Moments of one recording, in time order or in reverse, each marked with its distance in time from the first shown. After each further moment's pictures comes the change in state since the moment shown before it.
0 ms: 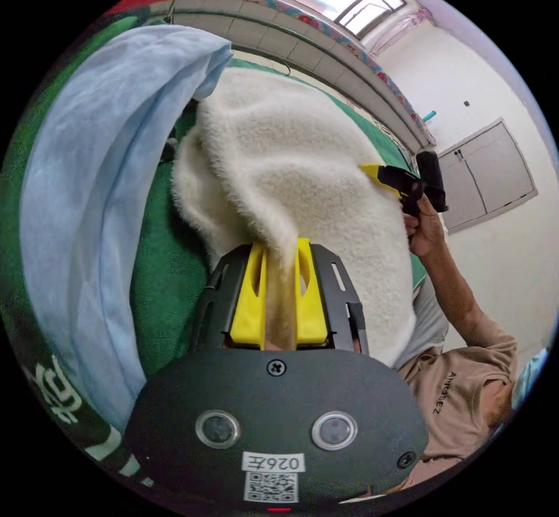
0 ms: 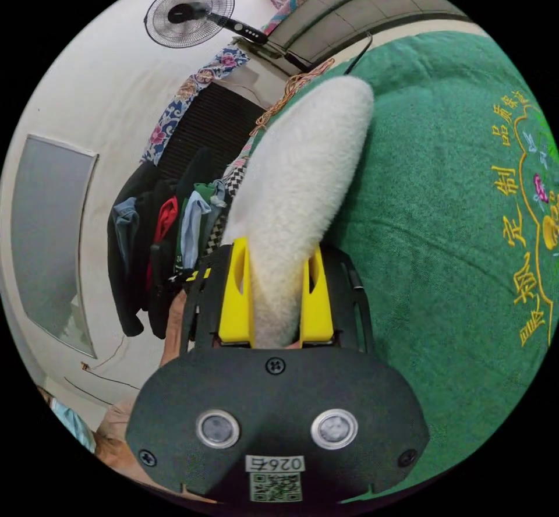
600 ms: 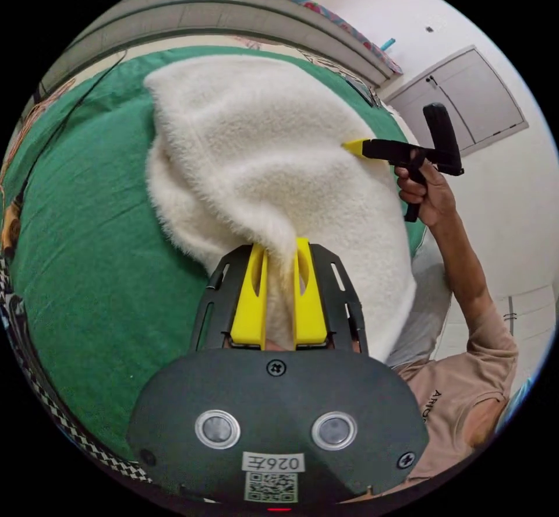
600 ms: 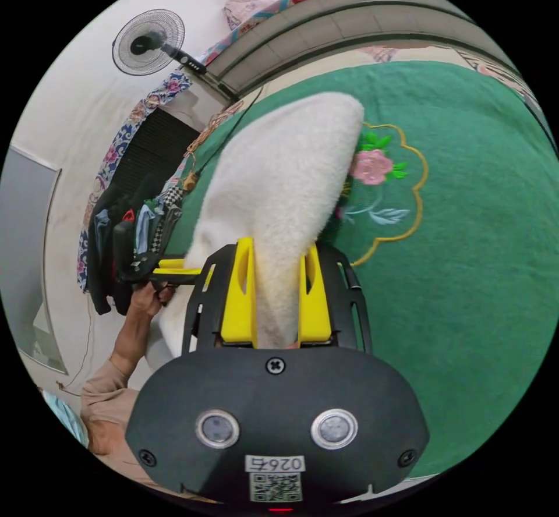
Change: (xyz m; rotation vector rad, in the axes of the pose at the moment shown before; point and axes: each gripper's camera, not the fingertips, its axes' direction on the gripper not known) left arm 0.199 -0.116 0.154 -0.223 -0.007 0.301; right arm 0.048 0.026 -0.233 0.038 0.305 0.097
